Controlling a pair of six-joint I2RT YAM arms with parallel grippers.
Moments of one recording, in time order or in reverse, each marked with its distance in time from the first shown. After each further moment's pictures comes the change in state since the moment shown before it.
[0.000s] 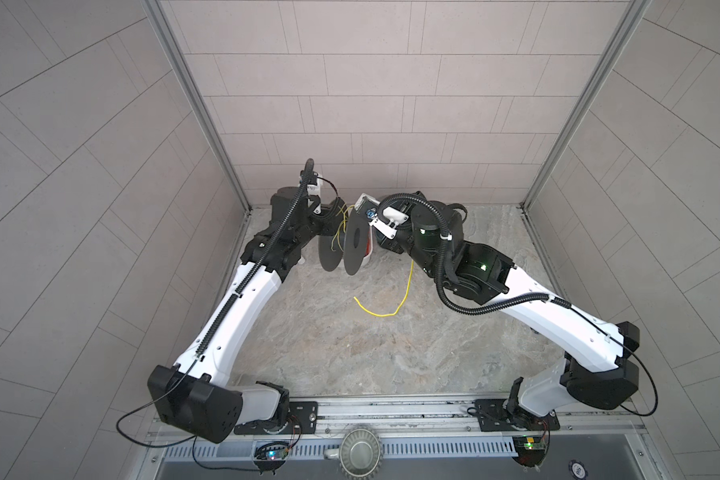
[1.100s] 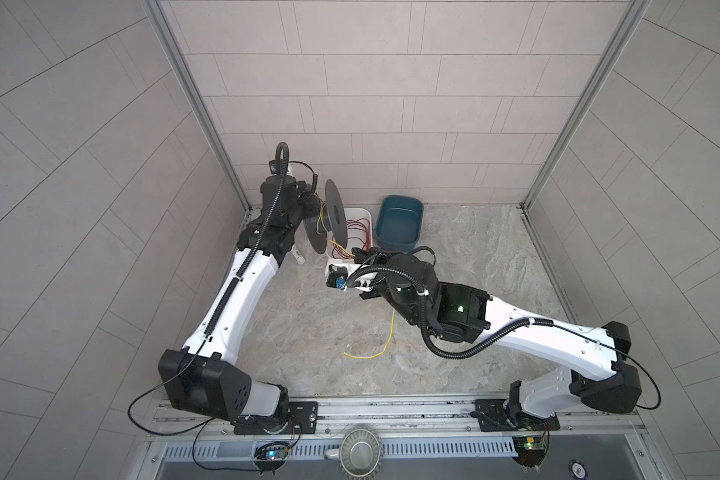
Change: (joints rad) left arm 0.106 0.096 0.087 0.045 -0.222 -0.156; right arm 0.233 -0.035 -0.241 0.175 0.077 -0.235
